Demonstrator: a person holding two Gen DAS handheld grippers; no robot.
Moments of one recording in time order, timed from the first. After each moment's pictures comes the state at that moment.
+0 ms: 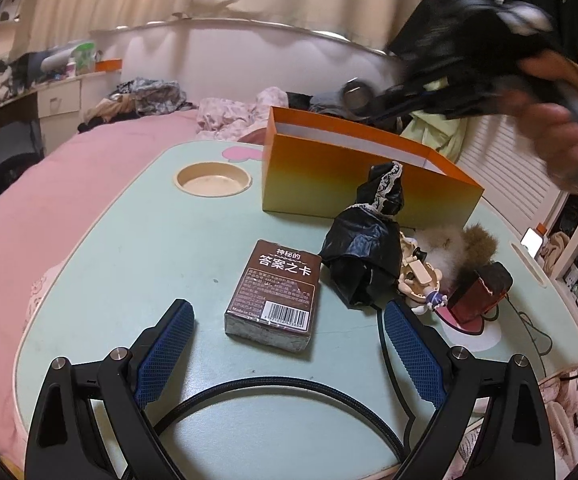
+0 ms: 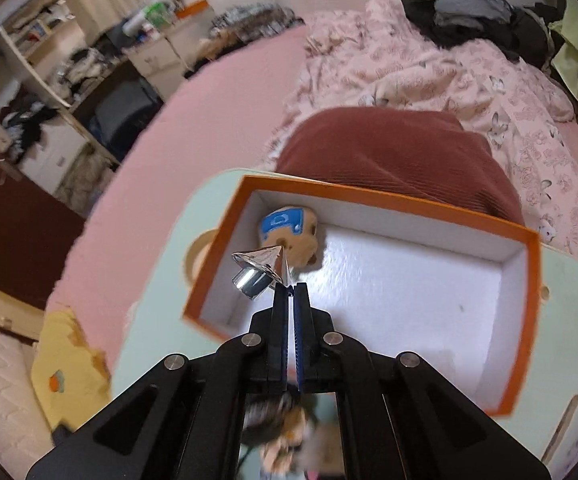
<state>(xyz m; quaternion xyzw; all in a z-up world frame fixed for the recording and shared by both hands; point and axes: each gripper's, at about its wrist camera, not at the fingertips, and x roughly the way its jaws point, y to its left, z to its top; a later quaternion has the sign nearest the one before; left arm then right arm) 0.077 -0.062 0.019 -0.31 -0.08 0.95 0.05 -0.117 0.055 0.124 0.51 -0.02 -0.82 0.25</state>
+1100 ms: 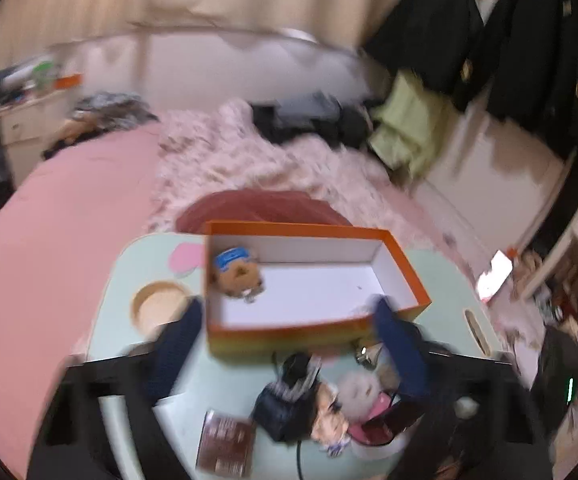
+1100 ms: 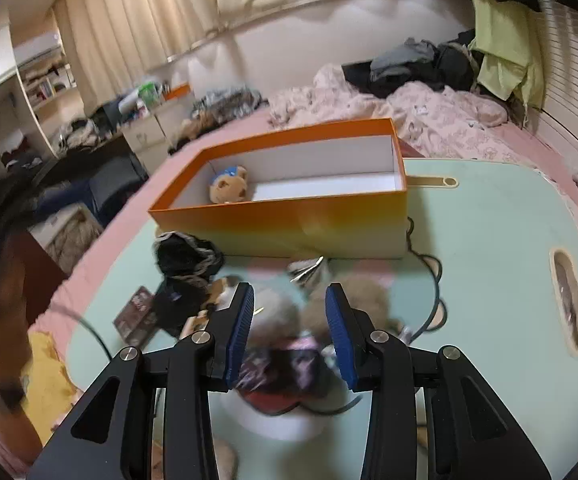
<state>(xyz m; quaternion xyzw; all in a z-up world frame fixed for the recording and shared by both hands) -0.040 -0.038 0.150 -0.38 -0.06 0.91 0.13 0.025 0.140 0.057 0.35 -0.08 -0.91 0.19</state>
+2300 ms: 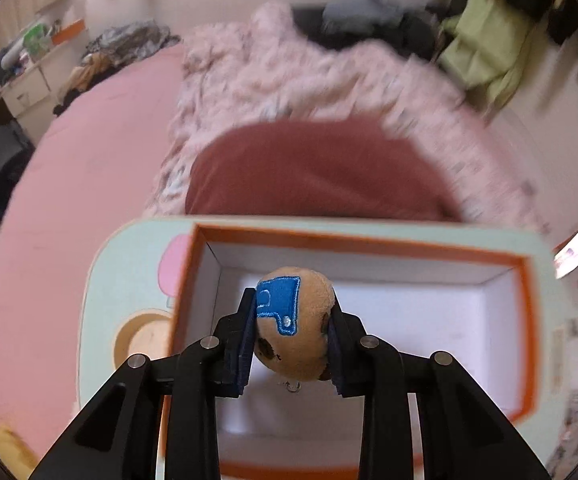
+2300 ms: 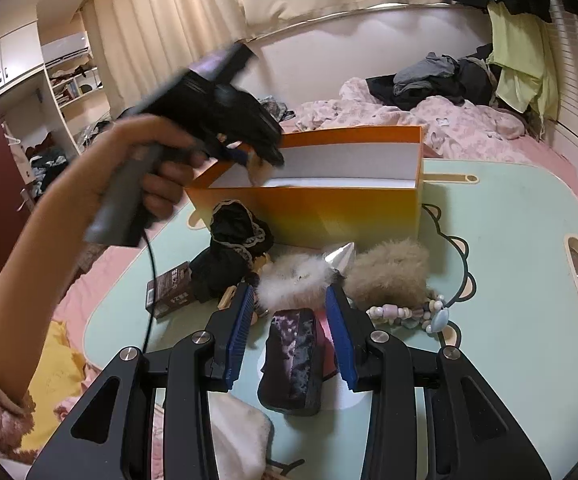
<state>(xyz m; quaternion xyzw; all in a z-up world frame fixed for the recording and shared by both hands) -0.156 -0.030 0.103 -0.49 -0.04 0.87 0.04 0.051 0.133 0.052 0.33 -0.07 -0.91 0.22</state>
